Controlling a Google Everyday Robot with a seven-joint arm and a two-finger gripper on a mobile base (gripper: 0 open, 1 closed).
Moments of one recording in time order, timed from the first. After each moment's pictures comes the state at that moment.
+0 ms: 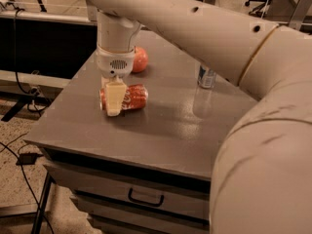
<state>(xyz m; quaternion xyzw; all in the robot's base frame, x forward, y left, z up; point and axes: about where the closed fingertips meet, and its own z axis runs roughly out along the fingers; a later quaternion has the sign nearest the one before) 0.545 0.109 0.849 -0.80 0.58 0.10 0.06</state>
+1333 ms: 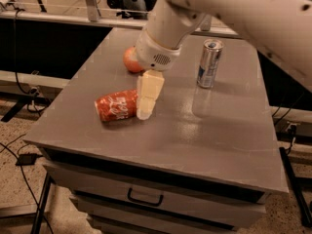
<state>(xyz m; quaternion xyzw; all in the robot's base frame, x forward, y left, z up) 0.541 0.048 0.891 -0.75 0.62 0.12 0.19</state>
